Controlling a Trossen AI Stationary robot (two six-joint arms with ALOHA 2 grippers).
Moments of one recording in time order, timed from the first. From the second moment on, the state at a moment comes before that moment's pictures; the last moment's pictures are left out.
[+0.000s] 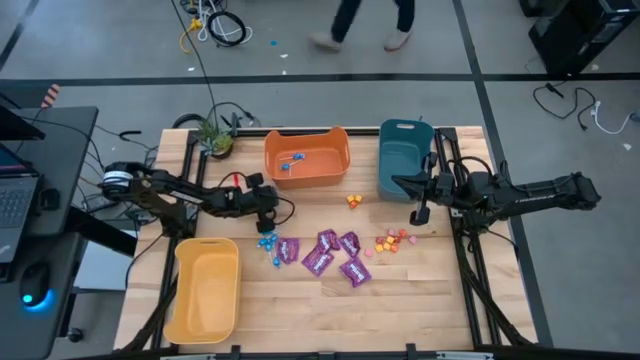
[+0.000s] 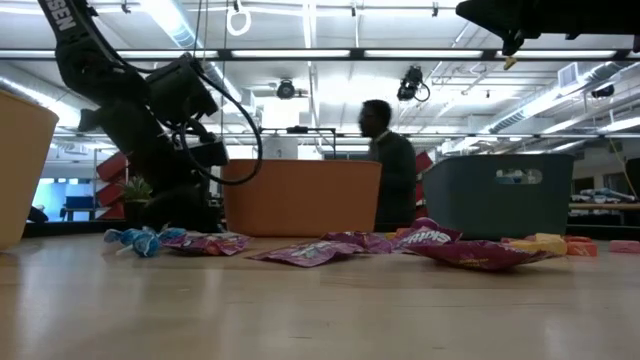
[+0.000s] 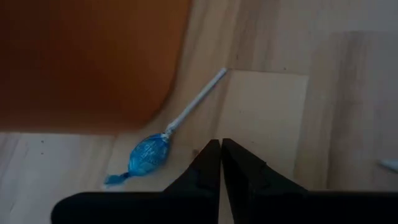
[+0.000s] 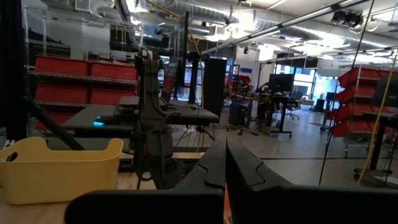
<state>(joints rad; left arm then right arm) 0.13 1.46 0.42 0.14 -0.37 0.10 0.05 0.58 0.33 0.45 0.29 -0.15</state>
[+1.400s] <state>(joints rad) 0.19 1.40 0.42 0.09 -0.51 0.02 0.05 0.58 0.33 0.42 0.29 -0.18</state>
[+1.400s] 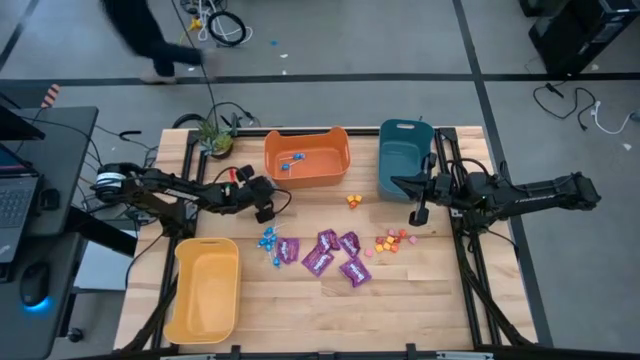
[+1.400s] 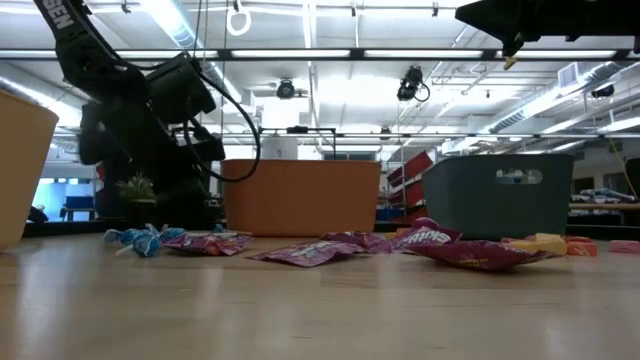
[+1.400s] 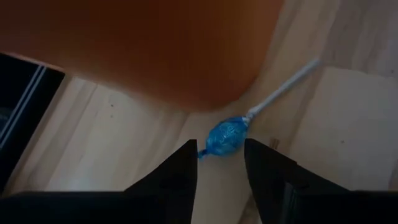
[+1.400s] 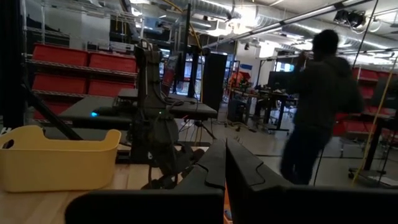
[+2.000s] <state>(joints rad) 0.28 1.41 0.42 0.10 -0.36 0.12 0.05 0.58 0.33 0.41 0.29 -0.18</state>
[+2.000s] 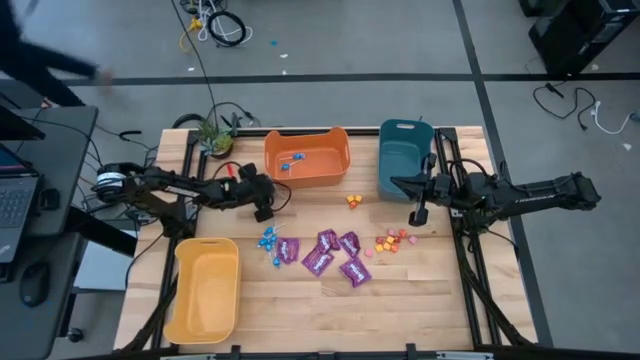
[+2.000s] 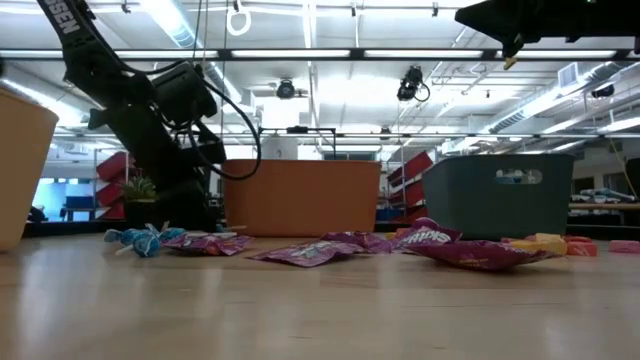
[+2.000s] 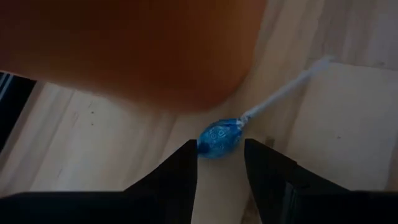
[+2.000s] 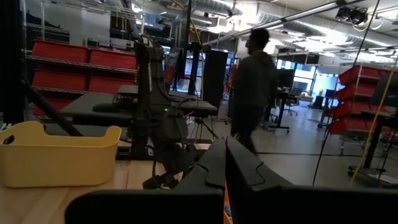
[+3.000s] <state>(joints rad) 0.28 1.40 0.42 0.09 -0.14 0.10 0.05 0.58 0.33 0.41 0.29 -0.18</state>
